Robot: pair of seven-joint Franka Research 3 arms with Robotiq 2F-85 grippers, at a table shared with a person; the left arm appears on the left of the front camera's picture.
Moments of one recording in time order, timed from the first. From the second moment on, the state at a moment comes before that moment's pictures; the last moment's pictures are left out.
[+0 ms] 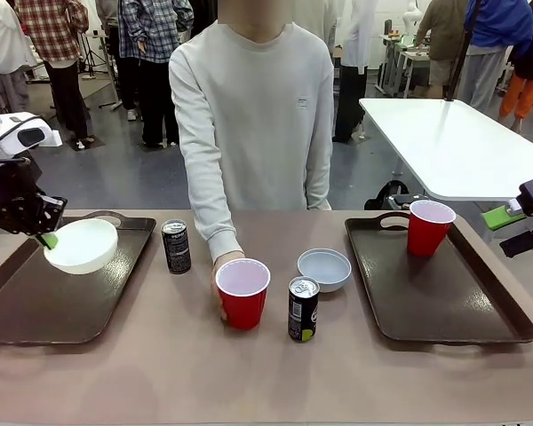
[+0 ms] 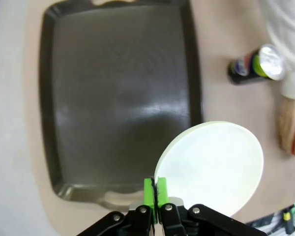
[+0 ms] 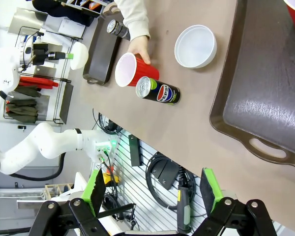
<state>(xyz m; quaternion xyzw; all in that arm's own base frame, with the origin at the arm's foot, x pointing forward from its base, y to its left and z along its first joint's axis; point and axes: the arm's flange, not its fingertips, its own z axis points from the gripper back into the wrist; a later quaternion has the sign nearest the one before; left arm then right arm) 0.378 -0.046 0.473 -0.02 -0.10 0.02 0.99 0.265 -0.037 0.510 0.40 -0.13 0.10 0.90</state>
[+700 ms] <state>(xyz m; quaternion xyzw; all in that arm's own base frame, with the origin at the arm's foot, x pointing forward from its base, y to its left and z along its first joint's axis) 0.432 -0.028 0.467 0.00 -0.08 0.08 0.99 0.265 -0.037 0.510 0.40 -0.13 0.10 0.90</state>
